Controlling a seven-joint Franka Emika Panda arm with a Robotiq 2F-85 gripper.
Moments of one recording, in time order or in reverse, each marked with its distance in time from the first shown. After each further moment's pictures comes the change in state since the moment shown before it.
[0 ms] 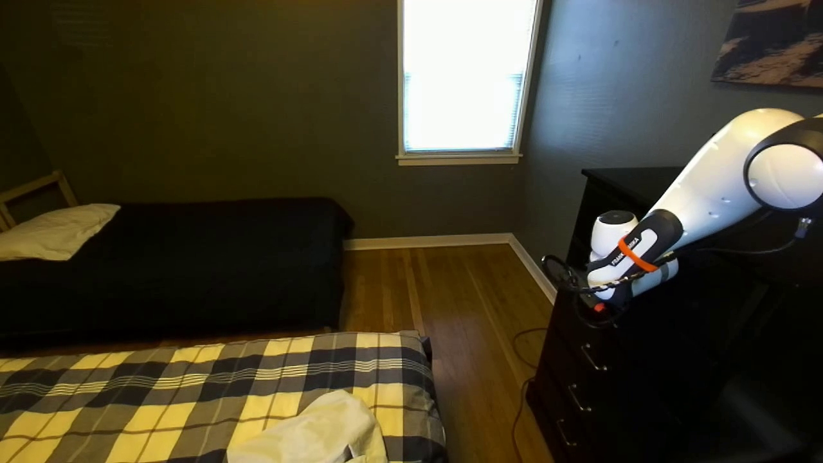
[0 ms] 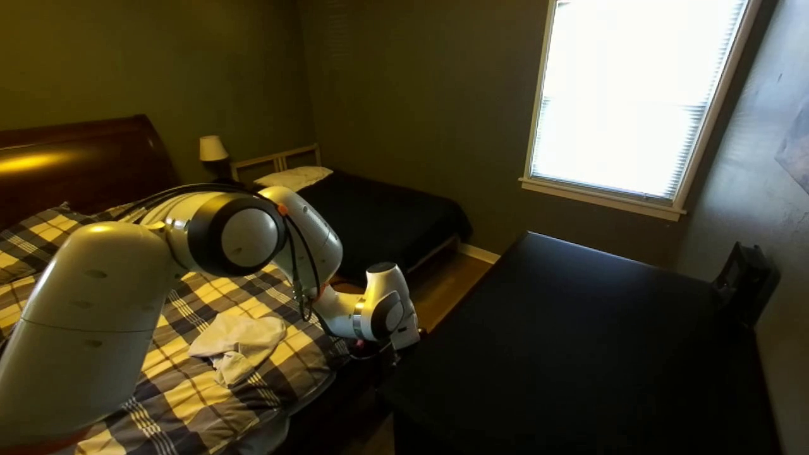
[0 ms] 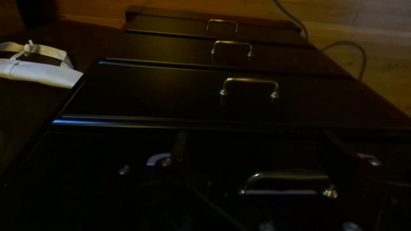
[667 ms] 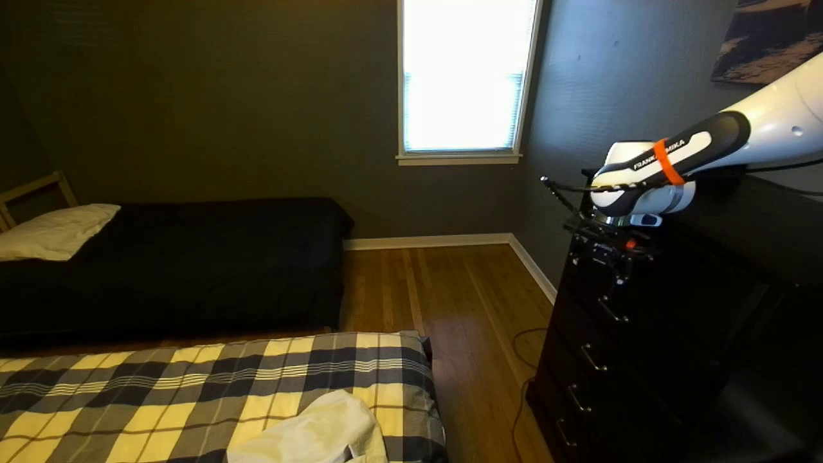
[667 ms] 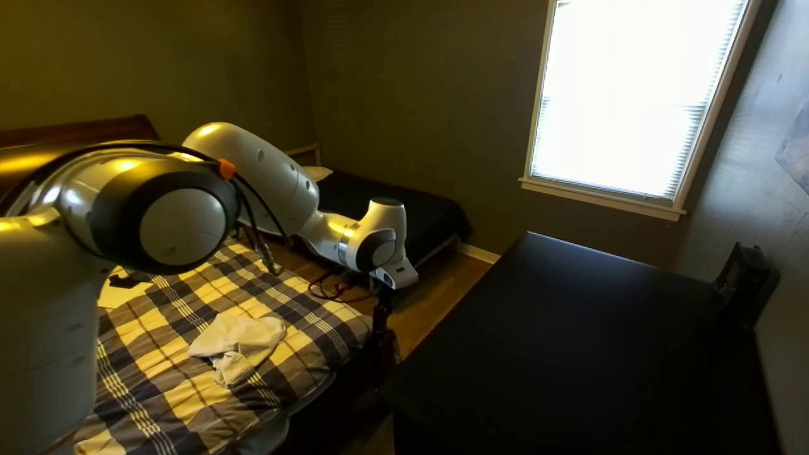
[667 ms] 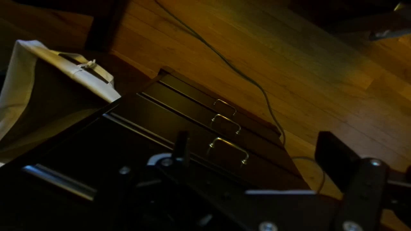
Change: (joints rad) arm -0.229 -0.361 0.304 0.002 0.183 -0.469 -0.567
